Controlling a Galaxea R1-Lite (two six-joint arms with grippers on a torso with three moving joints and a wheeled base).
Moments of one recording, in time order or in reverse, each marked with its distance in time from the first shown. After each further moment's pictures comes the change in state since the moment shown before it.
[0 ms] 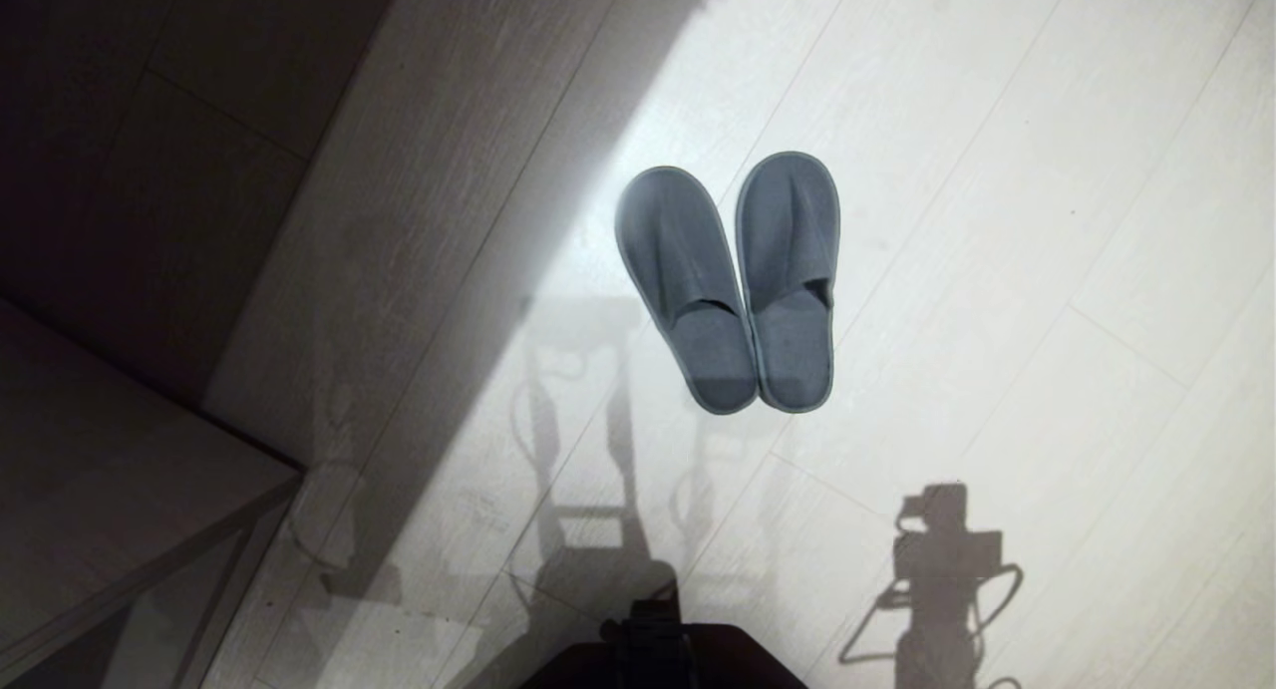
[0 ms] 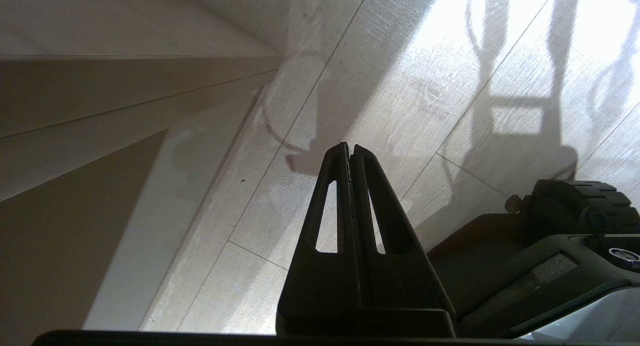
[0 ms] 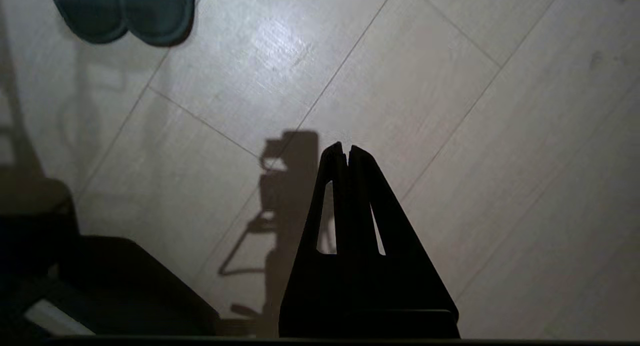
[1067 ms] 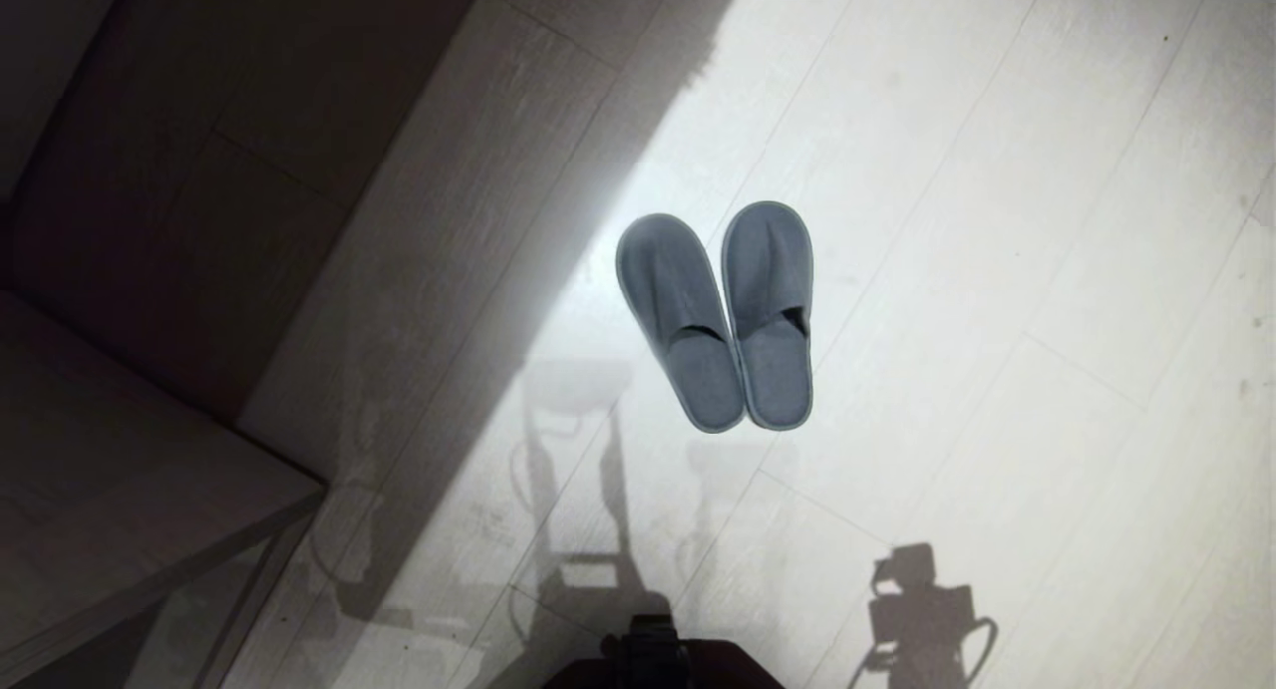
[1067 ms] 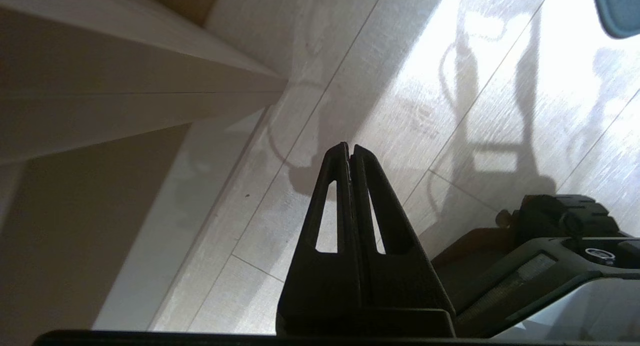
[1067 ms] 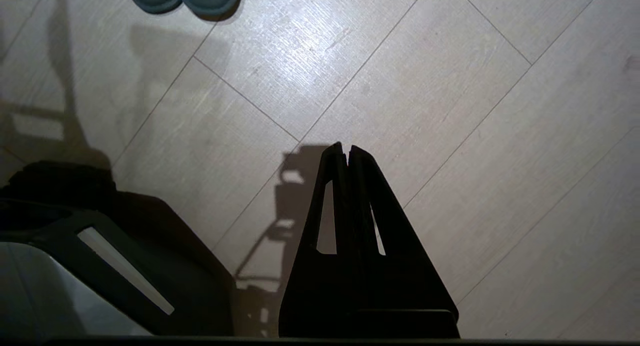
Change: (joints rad) left arm 0.000 0.000 0.000 0.001 0.000 -0.002; right arm 0.002 -0.037 0.028 0.121 0.101 -0.036
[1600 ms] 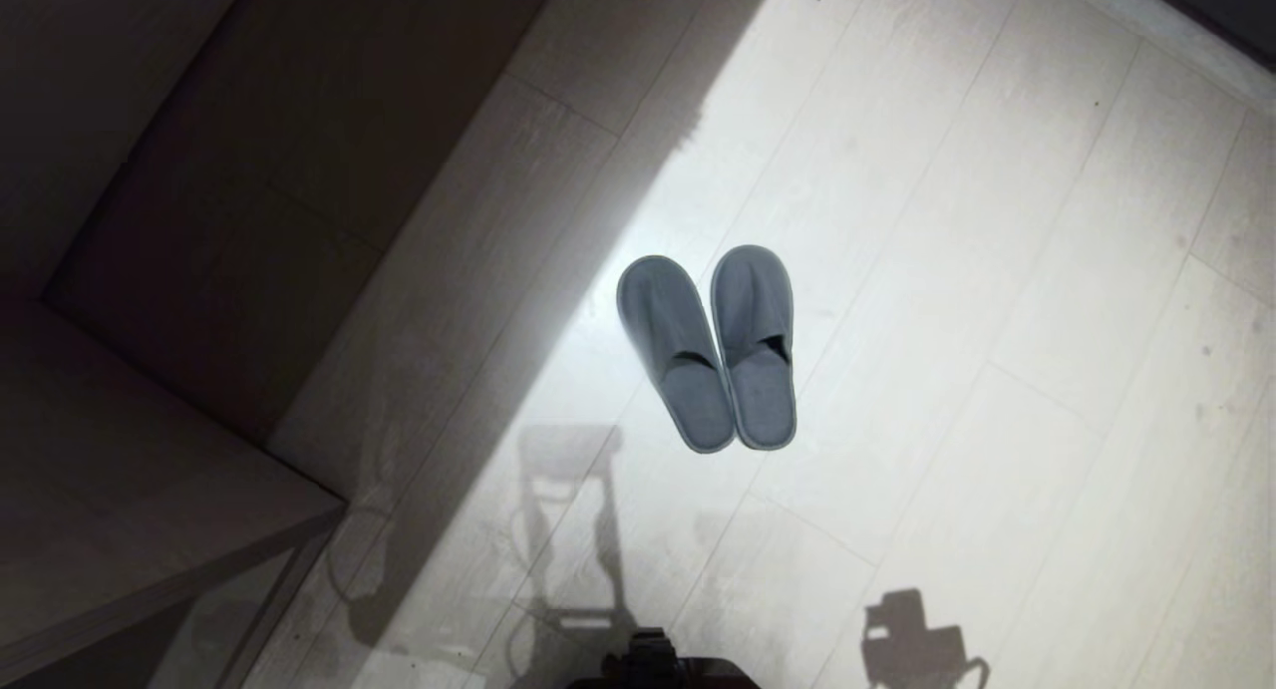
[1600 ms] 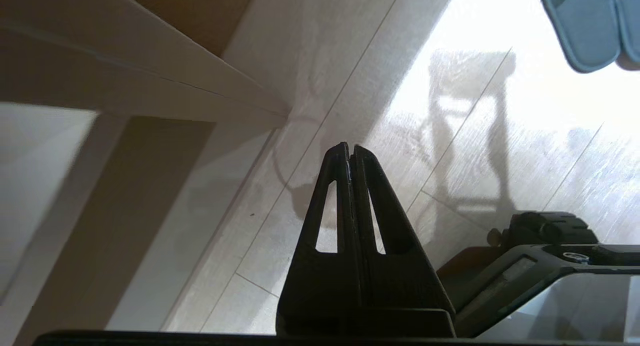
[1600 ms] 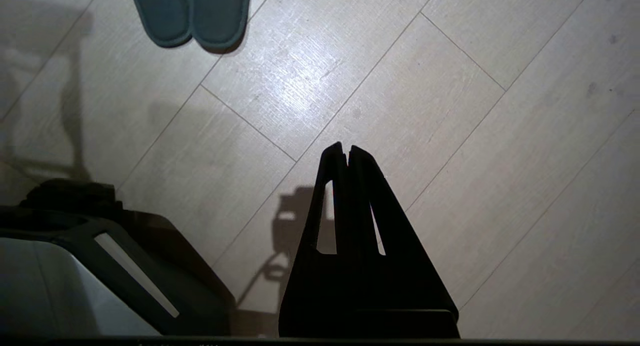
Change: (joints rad) left arm 0.000 0.000 0.000 0.001 0.000 0.000; right arm 0.000 0.001 0.000 0.000 -0.001 0.001
